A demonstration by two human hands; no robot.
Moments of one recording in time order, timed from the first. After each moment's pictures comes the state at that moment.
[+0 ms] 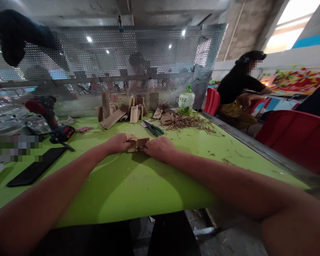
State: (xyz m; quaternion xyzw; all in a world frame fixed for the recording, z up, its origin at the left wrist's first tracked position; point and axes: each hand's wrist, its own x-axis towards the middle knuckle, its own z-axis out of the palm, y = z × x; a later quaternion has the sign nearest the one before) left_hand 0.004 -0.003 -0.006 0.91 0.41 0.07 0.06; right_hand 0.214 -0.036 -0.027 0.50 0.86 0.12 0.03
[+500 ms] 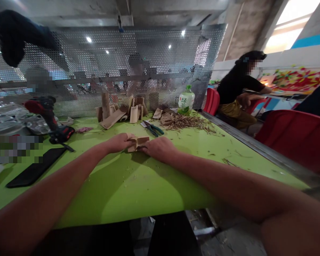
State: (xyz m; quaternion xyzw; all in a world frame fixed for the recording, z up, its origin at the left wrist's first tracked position) left_hand 0.007 0.005 -0.002 0.89 0.44 0.07 0.14; right_hand 0.214 -0.037 -0.025 0.53 0.85 0.08 0.03
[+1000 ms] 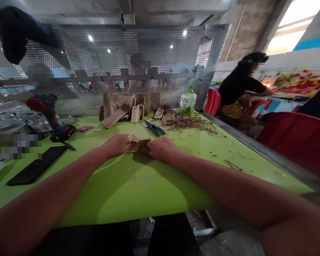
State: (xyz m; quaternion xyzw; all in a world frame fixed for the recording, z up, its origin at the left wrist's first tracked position) left_hand 0.005 -0.015 -0.005 0.89 0.45 0.03 -0.04; right_hand 0.212 -0.041 -0.021 0.52 0.85 0.10 0.03
